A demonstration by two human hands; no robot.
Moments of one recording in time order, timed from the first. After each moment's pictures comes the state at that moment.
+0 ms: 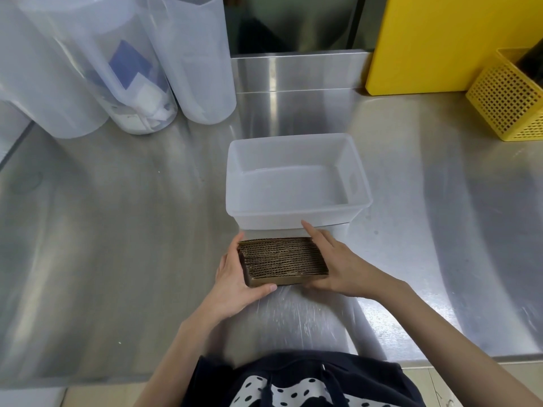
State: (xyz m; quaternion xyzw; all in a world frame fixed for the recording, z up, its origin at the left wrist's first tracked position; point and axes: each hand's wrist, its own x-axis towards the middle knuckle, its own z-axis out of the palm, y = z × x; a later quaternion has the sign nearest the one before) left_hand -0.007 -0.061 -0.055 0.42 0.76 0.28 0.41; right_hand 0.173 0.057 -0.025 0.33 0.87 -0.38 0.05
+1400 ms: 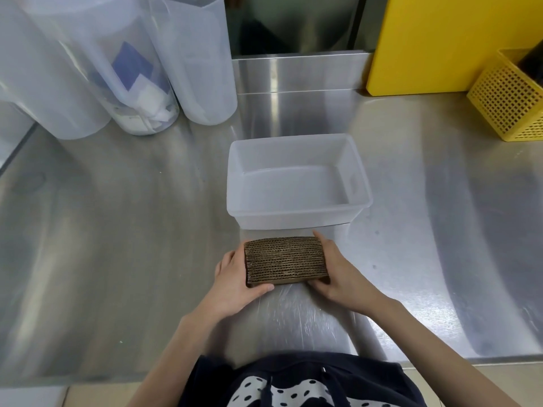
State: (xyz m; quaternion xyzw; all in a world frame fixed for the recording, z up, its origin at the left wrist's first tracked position) left_hand -0.007 -0.058 -0.055 0.49 0.77 0.22 0.34; right_hand 0.183 0.041 -0.051 0.35 0.83 -0.43 -0.06
